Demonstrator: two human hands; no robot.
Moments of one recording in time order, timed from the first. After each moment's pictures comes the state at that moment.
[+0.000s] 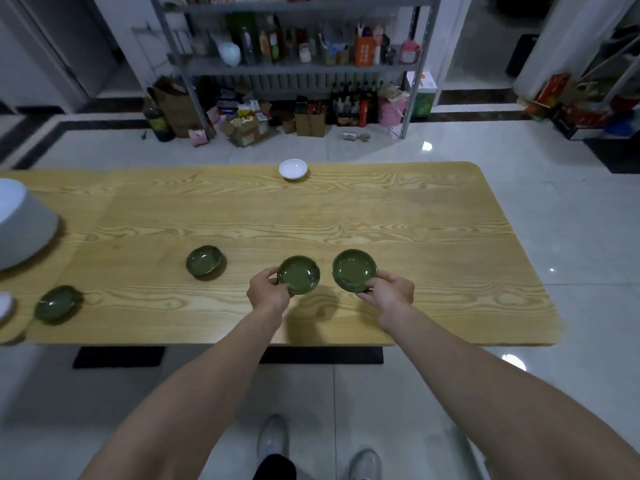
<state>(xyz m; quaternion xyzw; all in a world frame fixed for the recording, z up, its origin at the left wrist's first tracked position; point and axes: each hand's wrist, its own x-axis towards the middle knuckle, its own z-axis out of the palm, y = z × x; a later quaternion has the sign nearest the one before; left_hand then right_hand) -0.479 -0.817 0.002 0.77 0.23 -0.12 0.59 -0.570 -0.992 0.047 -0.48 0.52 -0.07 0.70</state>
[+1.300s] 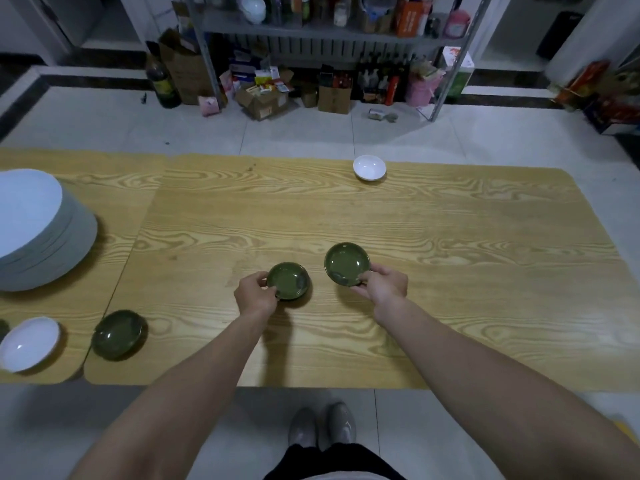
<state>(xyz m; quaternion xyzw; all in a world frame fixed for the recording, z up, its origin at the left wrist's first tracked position) -0.297 -0.606 -0.051 0.83 0.20 -0.14 0.50 -0.372 -0.802 0.020 -0.49 0.54 -0.05 0.68</state>
